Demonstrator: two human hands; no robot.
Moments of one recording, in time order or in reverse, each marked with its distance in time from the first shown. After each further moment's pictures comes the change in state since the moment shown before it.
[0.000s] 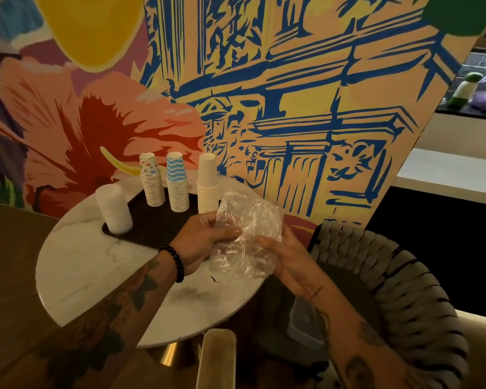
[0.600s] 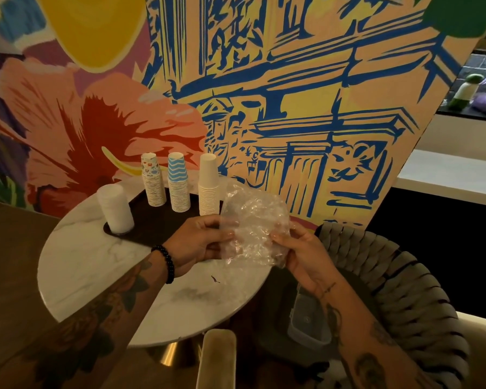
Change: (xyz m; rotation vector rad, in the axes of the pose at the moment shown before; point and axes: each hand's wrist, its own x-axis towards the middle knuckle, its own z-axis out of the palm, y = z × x) left_hand -0.009 0.004 -0.010 0.044 -0.082 -0.023; right_hand 0.000 -0.013 -0.016 0.057 0.124 -0.052
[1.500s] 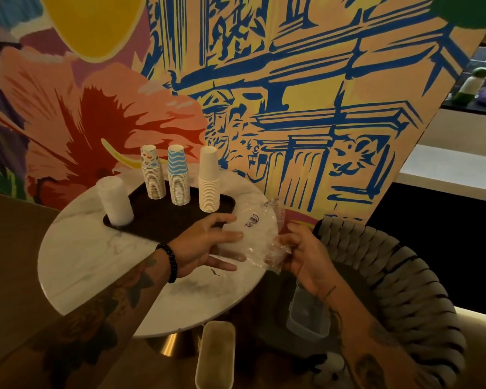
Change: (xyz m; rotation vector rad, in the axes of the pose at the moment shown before) left_hand -0.004 -0.005 0.008 -0.015 -0.052 -0.192; right_hand -0.006 0.010 -0.008 -0.050 0.056 0.060
